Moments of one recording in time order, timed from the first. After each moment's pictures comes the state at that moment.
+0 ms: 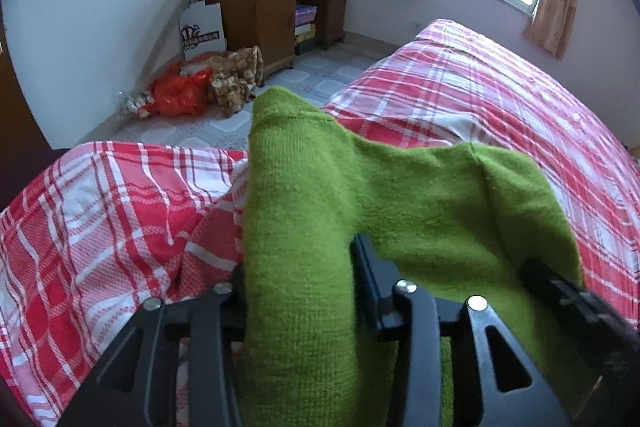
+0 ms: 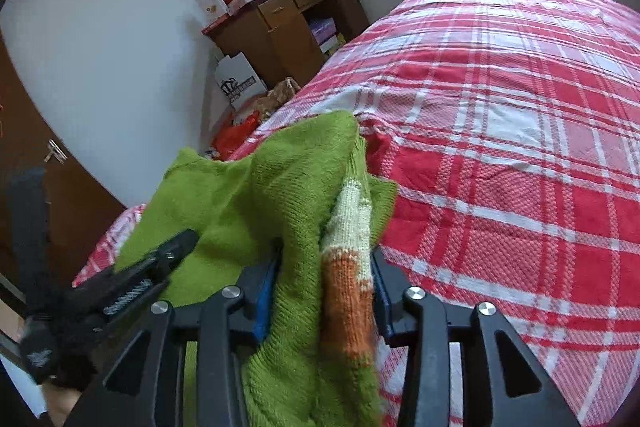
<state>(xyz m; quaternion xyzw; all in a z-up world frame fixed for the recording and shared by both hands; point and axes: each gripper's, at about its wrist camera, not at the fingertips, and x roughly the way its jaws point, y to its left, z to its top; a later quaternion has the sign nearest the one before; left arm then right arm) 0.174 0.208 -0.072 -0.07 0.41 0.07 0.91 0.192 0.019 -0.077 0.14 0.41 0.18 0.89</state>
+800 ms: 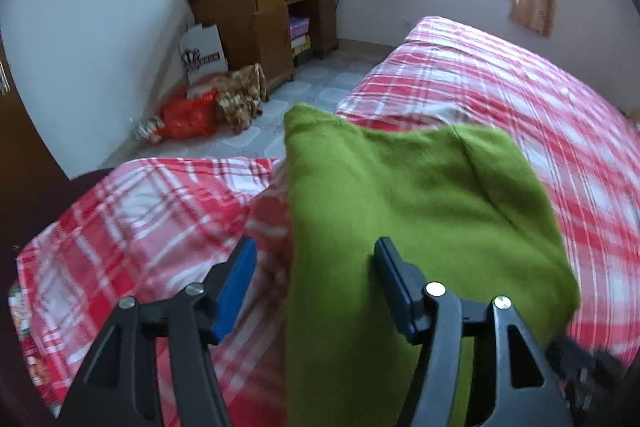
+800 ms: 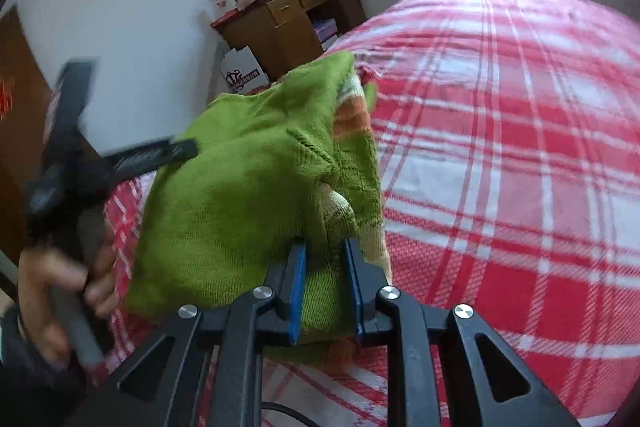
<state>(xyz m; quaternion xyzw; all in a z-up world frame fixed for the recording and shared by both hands) 0.108 0.210 -0.041 0.01 0.40 0.06 0.92 0.072 0.006 -0.084 0.12 0.41 0.18 0.89</state>
